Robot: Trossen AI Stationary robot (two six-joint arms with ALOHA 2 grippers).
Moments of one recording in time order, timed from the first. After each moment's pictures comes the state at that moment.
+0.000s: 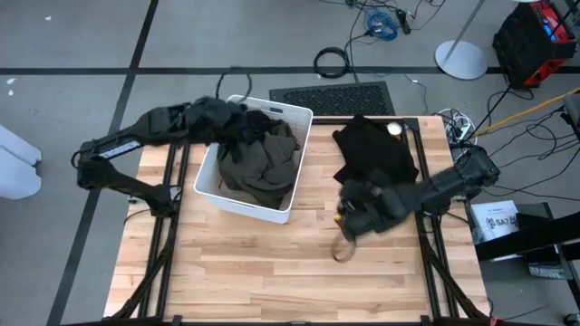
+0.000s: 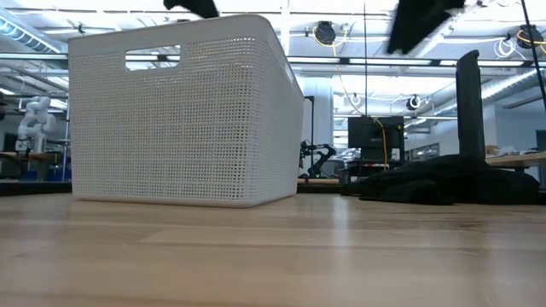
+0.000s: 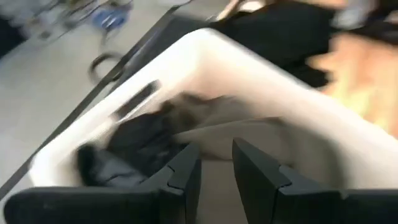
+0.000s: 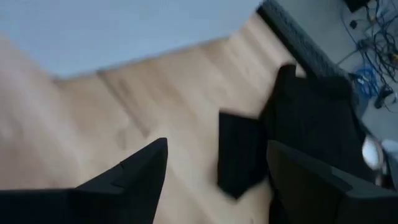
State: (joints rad) left arm 0.28 1.29 1.58 -1.01 -0.24 -0.10; right arm 0.43 1.56 1.44 -1.40 0.69 1.05
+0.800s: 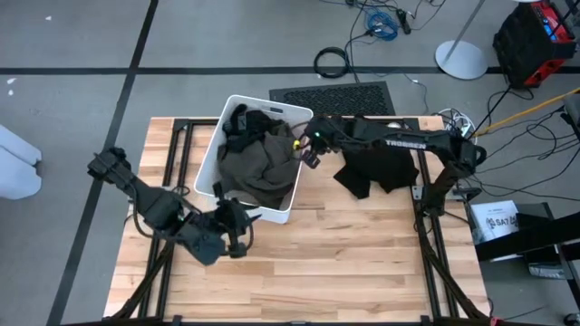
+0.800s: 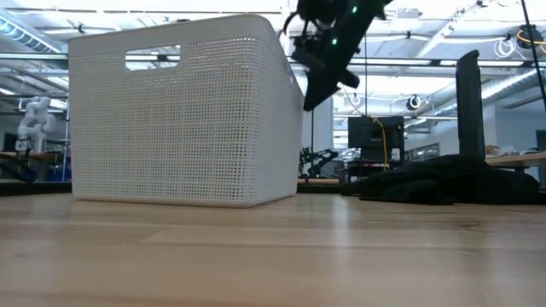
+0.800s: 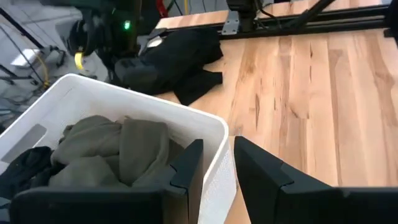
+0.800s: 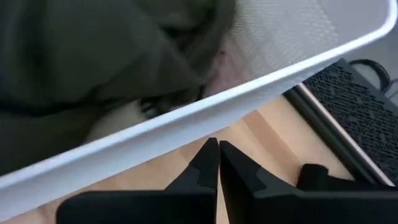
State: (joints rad) left arm -0.61 1.42 1.53 -0.96 -0.81 -0.43; right arm -0.30 1.68 1.44 -0.70 0.28 0.24
